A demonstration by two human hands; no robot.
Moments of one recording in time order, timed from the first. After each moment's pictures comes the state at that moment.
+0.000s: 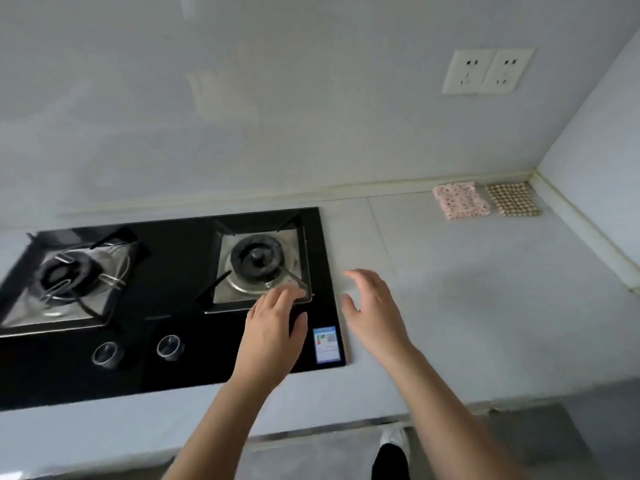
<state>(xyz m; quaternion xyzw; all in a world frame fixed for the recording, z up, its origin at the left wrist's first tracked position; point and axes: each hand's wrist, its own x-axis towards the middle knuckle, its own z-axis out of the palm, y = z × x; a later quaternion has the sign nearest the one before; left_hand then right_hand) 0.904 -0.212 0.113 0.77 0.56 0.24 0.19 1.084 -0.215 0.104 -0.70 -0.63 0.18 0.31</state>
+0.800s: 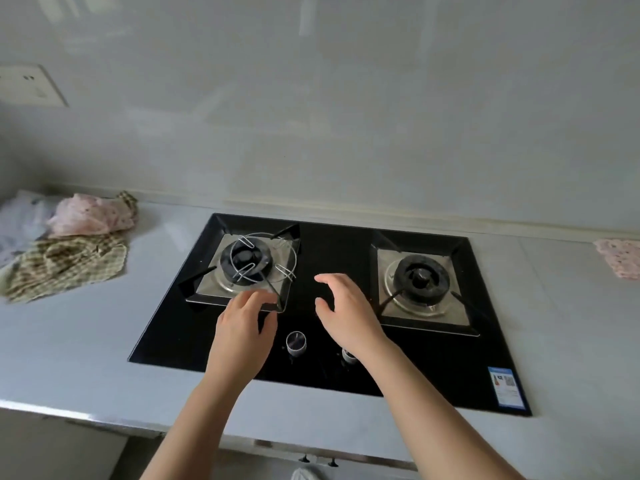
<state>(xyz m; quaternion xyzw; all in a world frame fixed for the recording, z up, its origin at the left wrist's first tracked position) 0.557 -0.190 0.123 0.65 0.67 0.31 0.15 0.738 -0.143 0.127 -0.57 -0.74 0.27 0.25</state>
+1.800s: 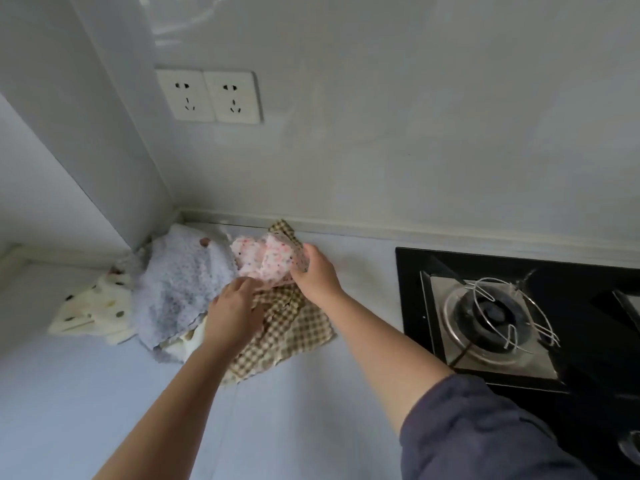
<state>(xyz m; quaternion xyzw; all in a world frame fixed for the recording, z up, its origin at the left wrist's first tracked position) 0.008 0.022 0.062 0.68 0.71 0.17 0.13 0.167 0.094 0.075 -0.62 -0.63 0.40 0.24</state>
